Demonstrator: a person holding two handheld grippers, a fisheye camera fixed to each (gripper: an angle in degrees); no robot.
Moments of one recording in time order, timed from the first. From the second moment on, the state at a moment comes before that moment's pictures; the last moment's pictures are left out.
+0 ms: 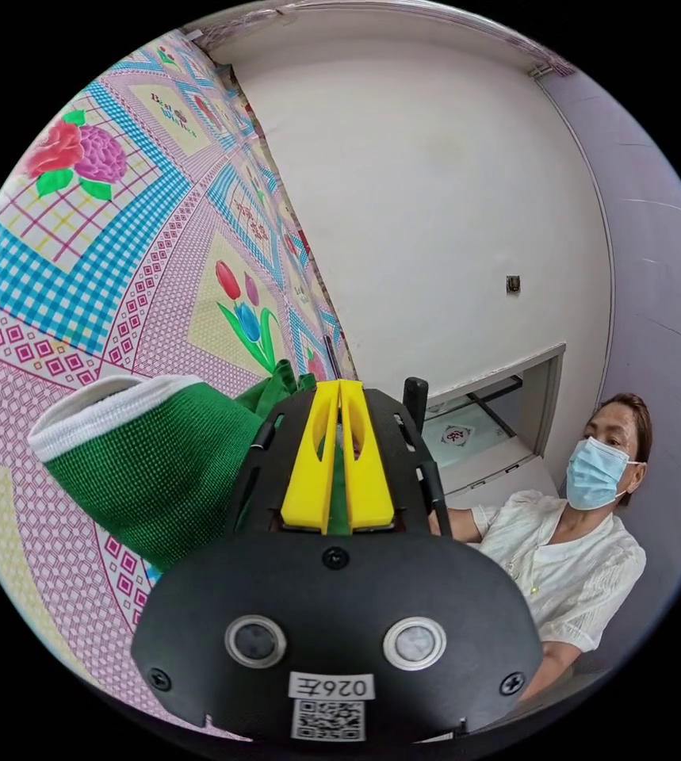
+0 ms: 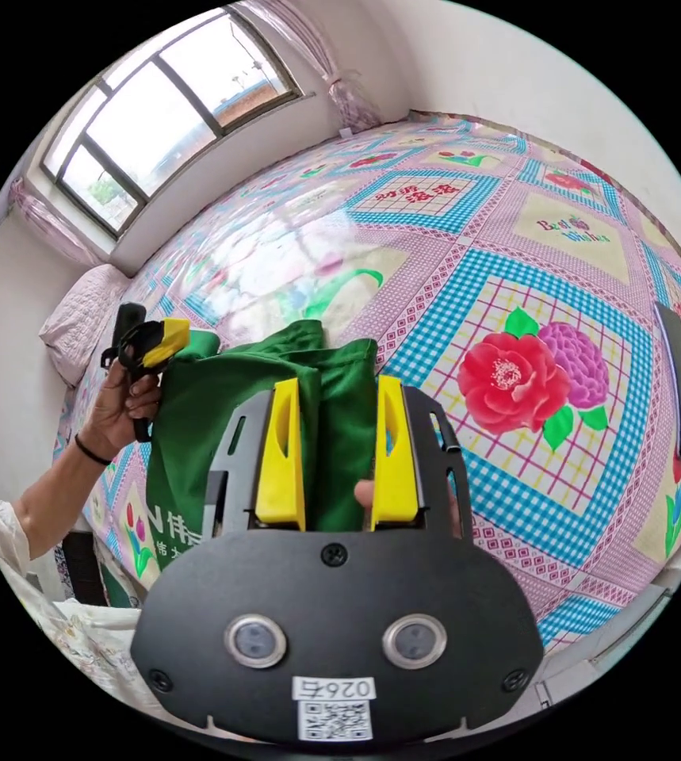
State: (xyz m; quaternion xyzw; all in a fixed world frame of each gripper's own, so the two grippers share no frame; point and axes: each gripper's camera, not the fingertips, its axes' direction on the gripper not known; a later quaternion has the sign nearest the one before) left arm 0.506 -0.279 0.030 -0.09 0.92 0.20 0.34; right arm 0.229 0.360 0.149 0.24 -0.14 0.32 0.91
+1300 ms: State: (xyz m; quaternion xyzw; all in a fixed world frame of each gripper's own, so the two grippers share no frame) left arm 0.015 -0.192 -0.130 0.25 0.78 0.14 0.56; right arm -0.015 0.613 0.052 0.47 0.01 0.24 0.85
